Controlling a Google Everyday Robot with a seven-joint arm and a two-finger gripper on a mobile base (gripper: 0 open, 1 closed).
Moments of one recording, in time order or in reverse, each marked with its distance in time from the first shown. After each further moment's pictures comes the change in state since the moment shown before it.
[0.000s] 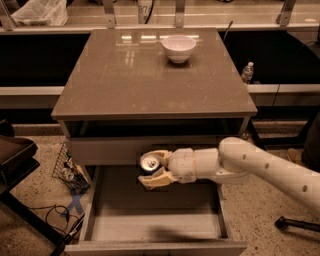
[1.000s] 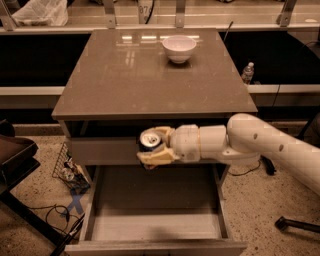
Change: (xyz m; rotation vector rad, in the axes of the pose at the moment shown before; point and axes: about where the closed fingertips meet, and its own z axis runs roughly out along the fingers) arm -0.080 -0.019 -0.022 0.046 -0.015 0.003
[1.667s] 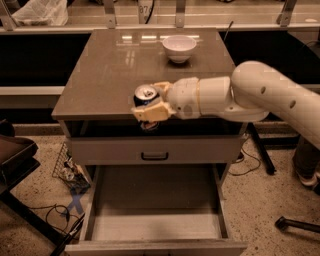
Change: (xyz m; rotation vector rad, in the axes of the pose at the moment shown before) arm -0.109 -0.055 -0.017 0.112 0.052 0.008
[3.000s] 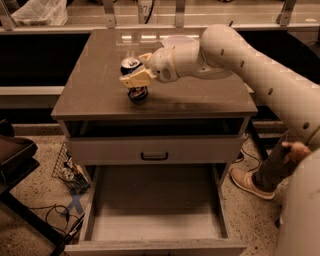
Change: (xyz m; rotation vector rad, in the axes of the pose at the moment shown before) arm -0.025 -0.105 0.064 -0.022 0.058 -0.032
